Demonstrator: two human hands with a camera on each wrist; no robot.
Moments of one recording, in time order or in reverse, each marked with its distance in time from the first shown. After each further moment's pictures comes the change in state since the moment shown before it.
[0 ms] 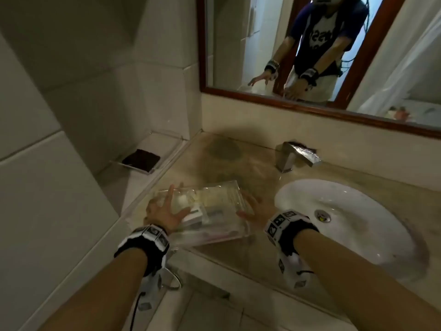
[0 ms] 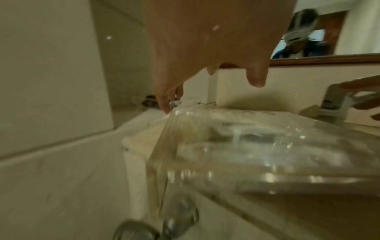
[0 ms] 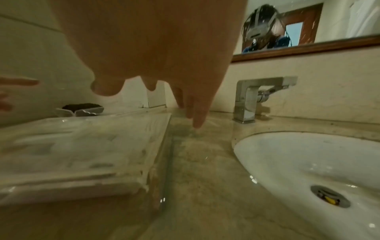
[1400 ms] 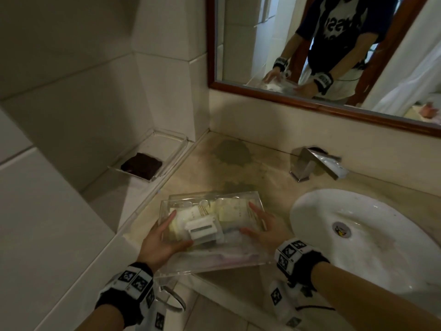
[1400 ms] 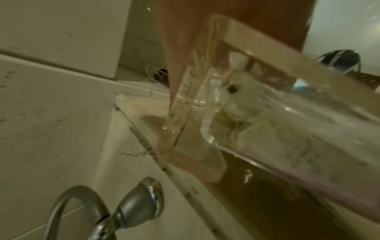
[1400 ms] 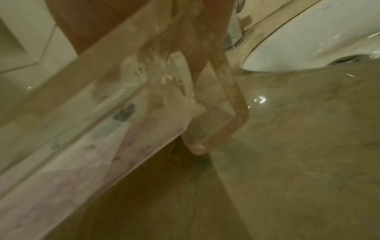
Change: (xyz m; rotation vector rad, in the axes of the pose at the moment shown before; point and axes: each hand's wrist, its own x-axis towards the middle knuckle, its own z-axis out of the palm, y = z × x) left_hand 0.025 -0.033 0.010 -0.455 -0.105 0.041; right_hand 0.033 0.002 0.012 0.513 0.055 0.090
